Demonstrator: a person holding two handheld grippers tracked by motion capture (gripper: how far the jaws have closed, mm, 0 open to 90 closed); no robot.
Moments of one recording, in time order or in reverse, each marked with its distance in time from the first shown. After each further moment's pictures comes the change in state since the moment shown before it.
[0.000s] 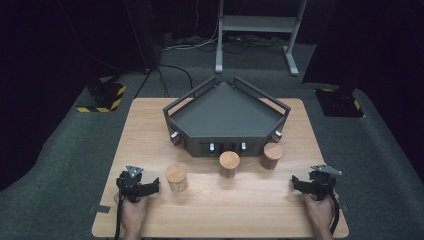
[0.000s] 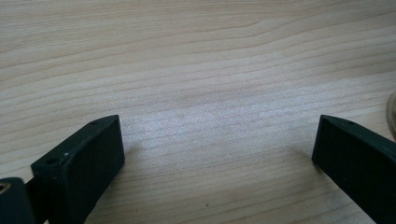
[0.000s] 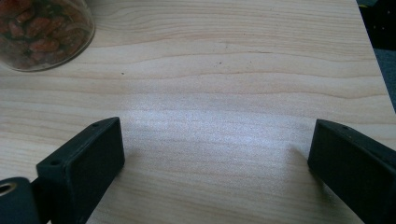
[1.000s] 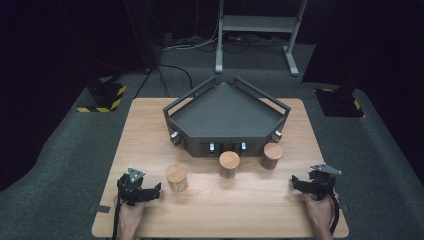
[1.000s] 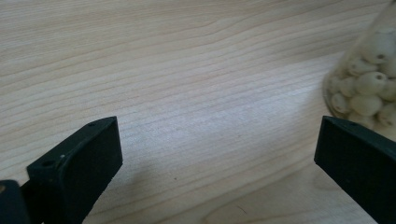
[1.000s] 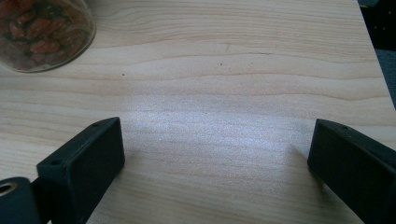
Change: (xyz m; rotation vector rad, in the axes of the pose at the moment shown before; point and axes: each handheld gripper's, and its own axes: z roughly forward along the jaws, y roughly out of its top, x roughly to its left) left arm 0.002 -0.003 -0.023 -0.010 -0.084 0.092; right arm 0.000 0.000 0.001 -0.001 0.003 0.000
